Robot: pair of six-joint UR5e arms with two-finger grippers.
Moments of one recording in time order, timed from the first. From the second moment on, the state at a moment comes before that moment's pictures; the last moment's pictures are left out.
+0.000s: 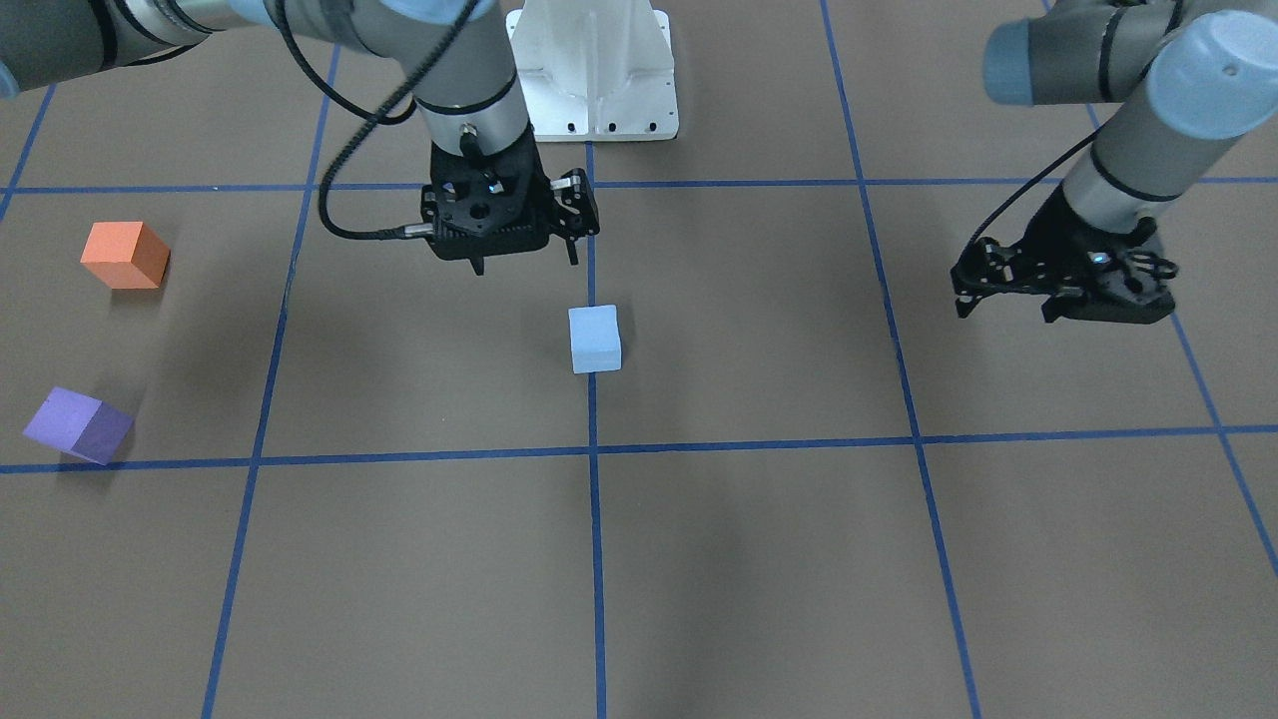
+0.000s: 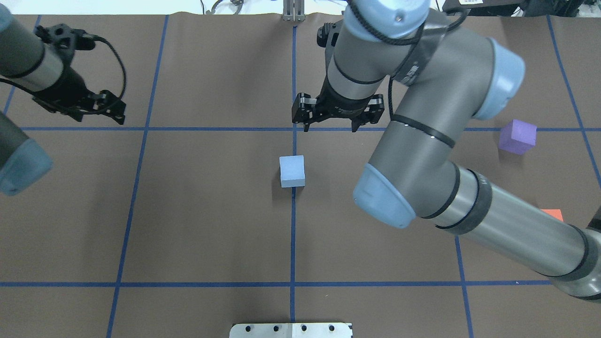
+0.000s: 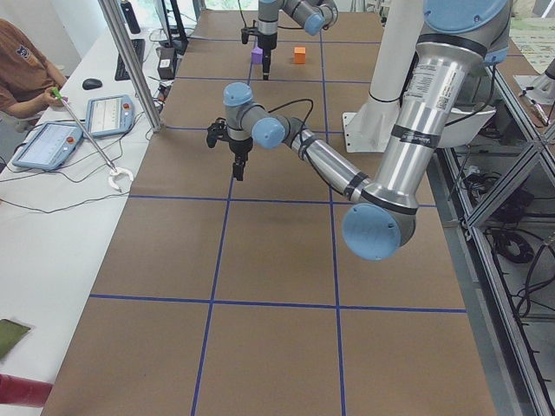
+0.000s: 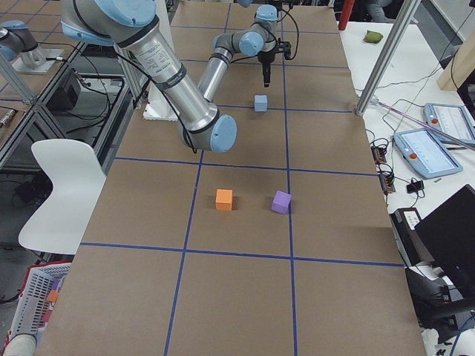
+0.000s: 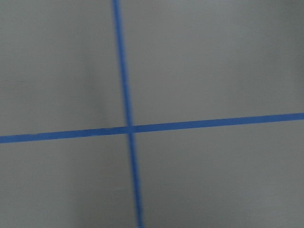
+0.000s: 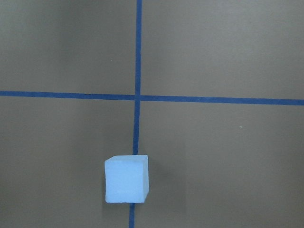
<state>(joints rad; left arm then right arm) -1.07 -1.78 -1.91 -1.57 -2.18 -0.59 0.64 -0.73 1.71 -1.75 1.96 1.09</state>
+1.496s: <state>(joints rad) -1.42 -1.62 -1.59 -1.67 -2.17 -0.03 0.49 -0.68 1.35 -1.52 1.86 1.11</state>
